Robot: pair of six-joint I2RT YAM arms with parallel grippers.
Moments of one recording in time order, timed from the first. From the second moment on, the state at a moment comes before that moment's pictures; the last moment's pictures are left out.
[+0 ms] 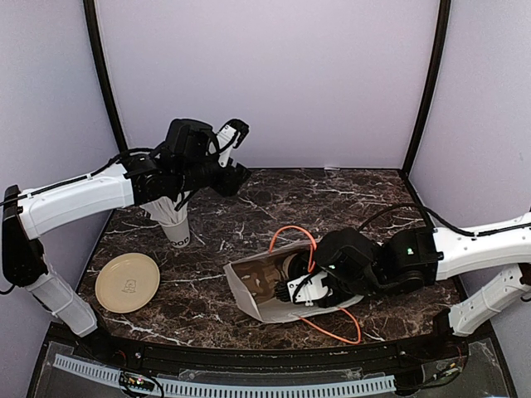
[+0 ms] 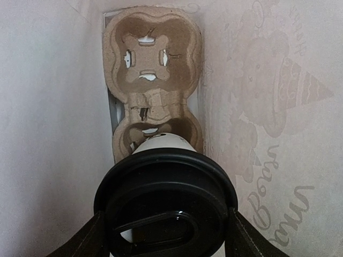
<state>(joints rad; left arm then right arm) -0.82 1.54 1.38 -0.28 -0.24 0.09 1.36 1.30 0.98 -0.57 0.48 -0.82</state>
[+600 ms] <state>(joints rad) -0.78 1.54 1.33 -0.24 -0.20 0.09 1.35 1.37 0.95 -0.49 0.51 -0.84</state>
